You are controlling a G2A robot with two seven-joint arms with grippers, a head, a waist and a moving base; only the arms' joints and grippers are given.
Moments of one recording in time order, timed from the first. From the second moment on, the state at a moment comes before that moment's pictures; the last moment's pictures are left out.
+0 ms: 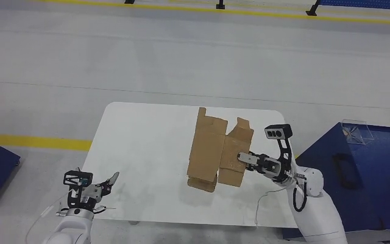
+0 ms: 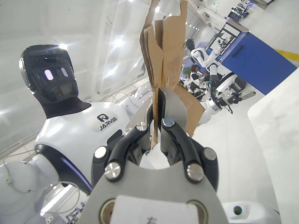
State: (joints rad) left arm 1.73 -1.15 -1.60 -1.80 1.33 0.00 0.00; right arm -1.20 -1.17 1.44 -1.55 0.80 -0.50 1.32
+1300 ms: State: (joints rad) left arm 1.73 -1.15 -1.60 -1.80 1.33 0.00 0.00; right arm -1.65 -1.17 1.91 -2.35 -1.91 -0.77 -0.33
